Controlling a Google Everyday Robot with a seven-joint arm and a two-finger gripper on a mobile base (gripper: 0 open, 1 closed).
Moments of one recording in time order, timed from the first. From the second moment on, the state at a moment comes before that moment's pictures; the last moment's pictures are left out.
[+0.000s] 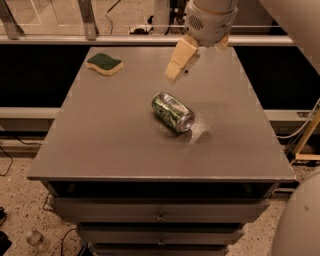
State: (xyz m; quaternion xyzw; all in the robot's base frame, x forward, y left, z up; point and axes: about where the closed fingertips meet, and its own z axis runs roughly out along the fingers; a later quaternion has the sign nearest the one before) arm 0.598 -0.110 0.955 -0.34 0.93 0.01 0.10
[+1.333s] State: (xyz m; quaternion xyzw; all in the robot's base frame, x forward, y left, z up) arm 0.585 -0.097 0.905 -0.30 0.95 0.01 0.06
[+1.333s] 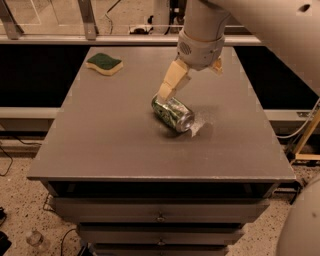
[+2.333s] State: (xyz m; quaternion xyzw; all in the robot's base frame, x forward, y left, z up) arm 0.589 -0.082 0.875 -0.32 0.95 0.02 0.04
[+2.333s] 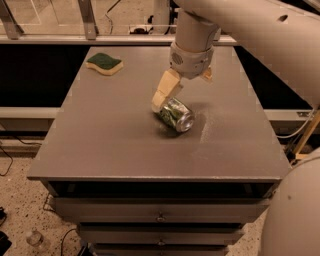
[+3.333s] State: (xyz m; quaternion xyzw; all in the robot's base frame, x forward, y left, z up) arm 0.593 -0.070 0.843 -0.30 0.95 0.03 0.03
